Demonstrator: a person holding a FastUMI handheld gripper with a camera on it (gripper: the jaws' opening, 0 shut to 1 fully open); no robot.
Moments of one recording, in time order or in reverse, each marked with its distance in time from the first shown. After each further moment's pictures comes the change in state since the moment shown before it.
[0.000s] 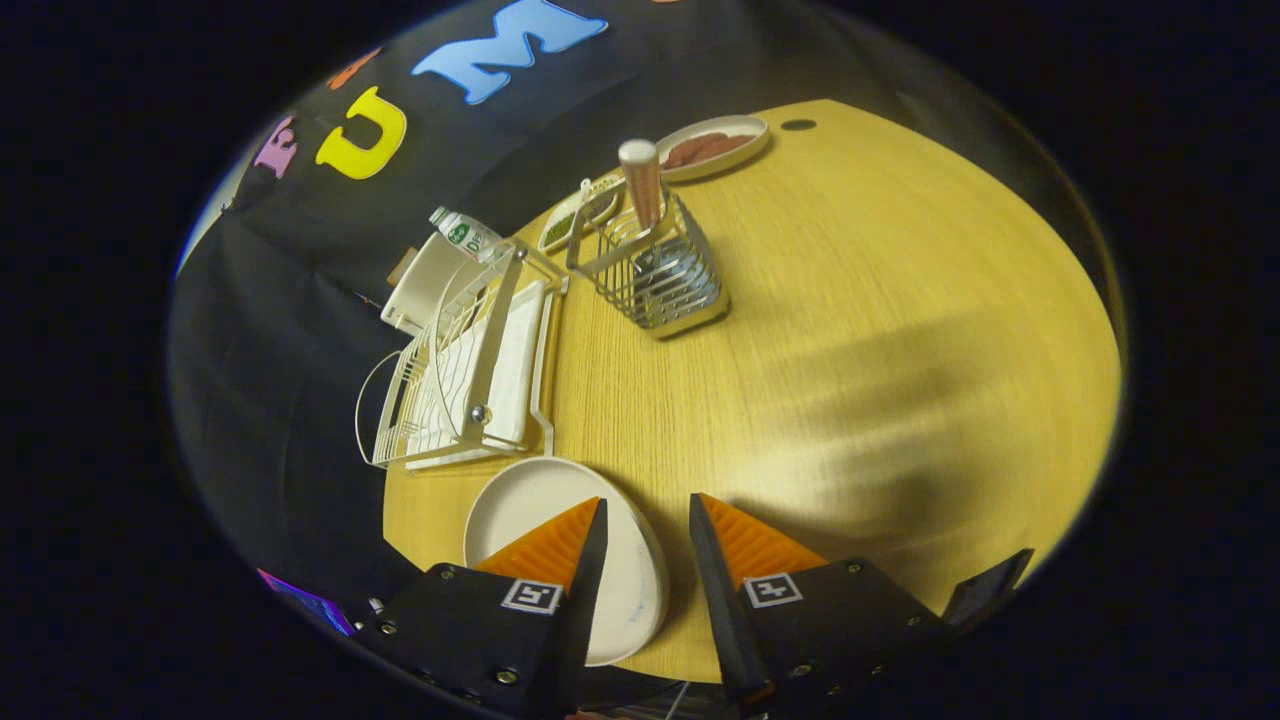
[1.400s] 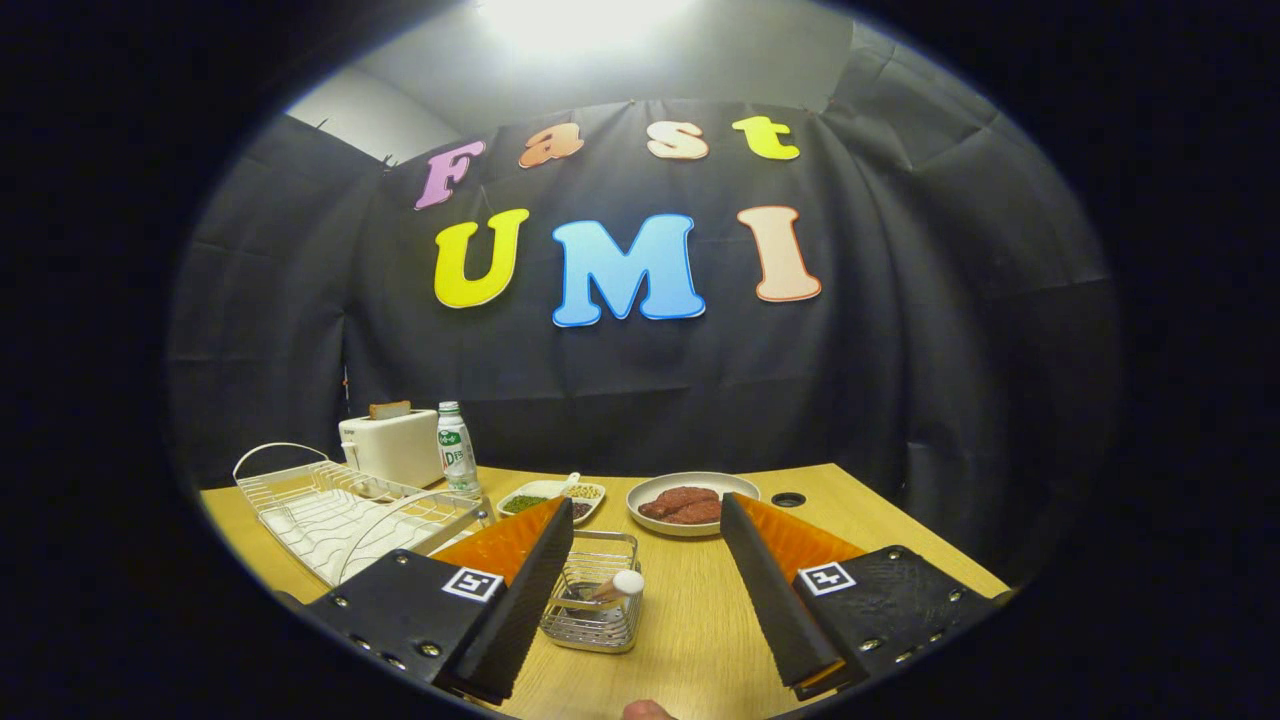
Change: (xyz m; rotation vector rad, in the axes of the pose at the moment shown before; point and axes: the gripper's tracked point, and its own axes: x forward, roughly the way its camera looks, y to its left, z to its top) arm 0.007 -0.002 0.183 -0.474 -0.931 -0.118
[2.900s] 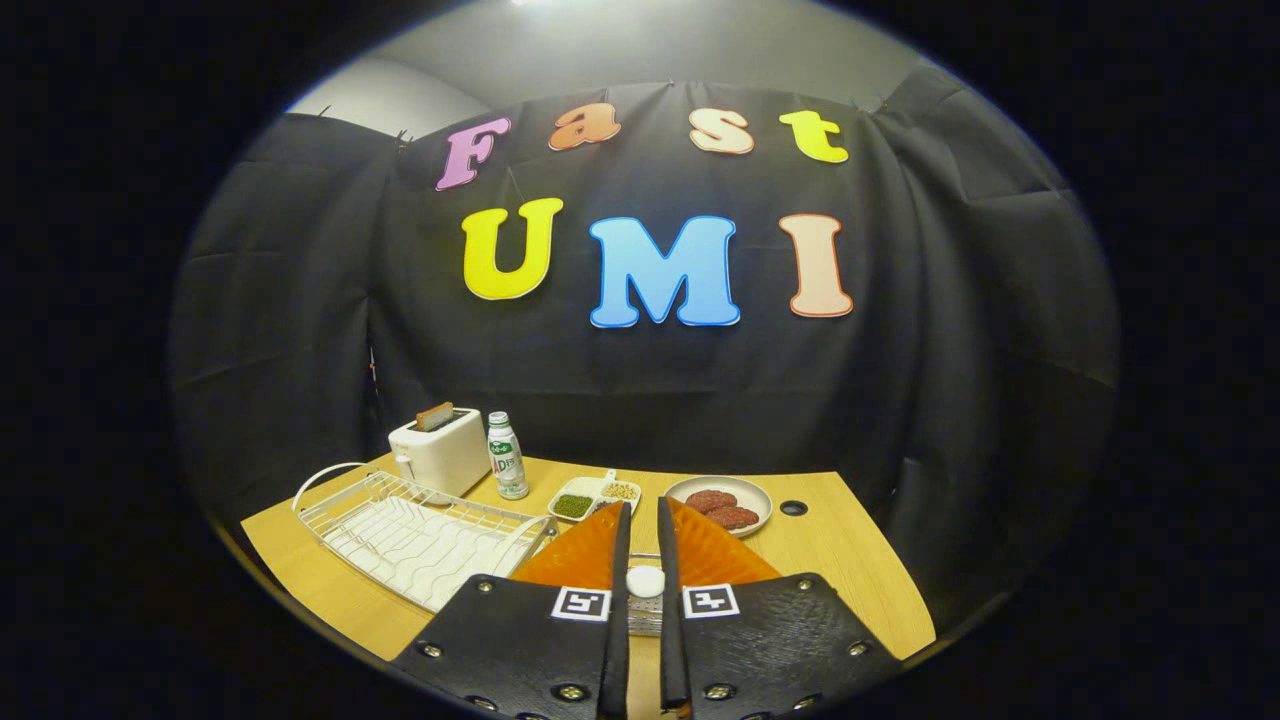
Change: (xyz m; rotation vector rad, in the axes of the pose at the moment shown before) arm -0.068 0.061 0.123 -0.063 0.187 0.043
